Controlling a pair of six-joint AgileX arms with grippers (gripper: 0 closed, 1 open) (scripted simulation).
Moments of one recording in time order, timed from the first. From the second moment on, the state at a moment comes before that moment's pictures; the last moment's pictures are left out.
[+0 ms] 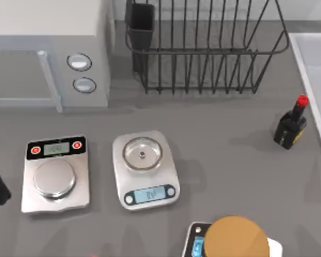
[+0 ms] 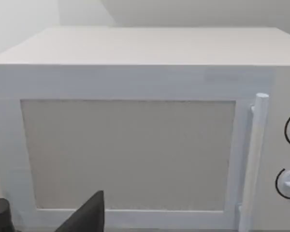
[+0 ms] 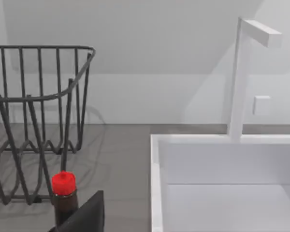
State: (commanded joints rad) left arm 0.00 0.00 0.00 0.00 0.00 0.00; right arm 0.00 0.00 0.00 0.00 0.00 0.00
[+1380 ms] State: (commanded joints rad) left arm 0.00 0.00 0.00 0.00 0.00 0.00; right arm -0.63 1.52 1.16 -1.08 0.01 -0.62
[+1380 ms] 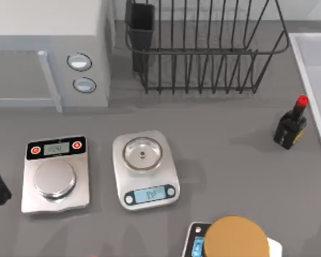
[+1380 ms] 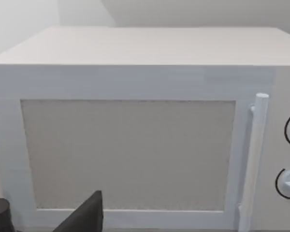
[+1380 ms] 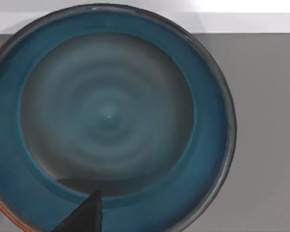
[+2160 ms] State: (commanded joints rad) left arm 0.00 0.00 0.00 0.00 0.00 0.00; right arm -0.70 1.69 1.27 -1.15 0.00 -0.69
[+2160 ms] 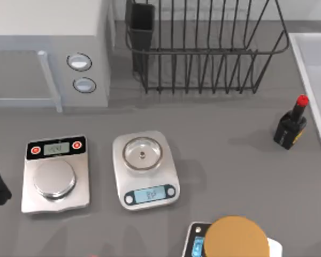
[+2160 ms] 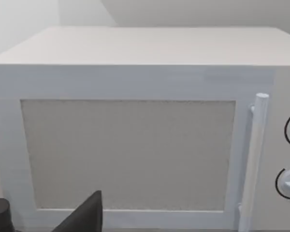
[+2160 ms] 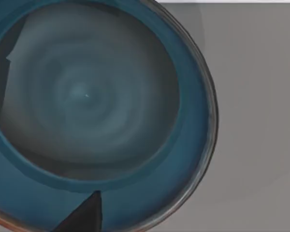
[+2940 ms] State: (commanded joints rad) left arm 0.00 0.00 0.00 0.00 0.00 0.00; right arm -0.70 1.81 1.03 -0.80 0.00 -0.69
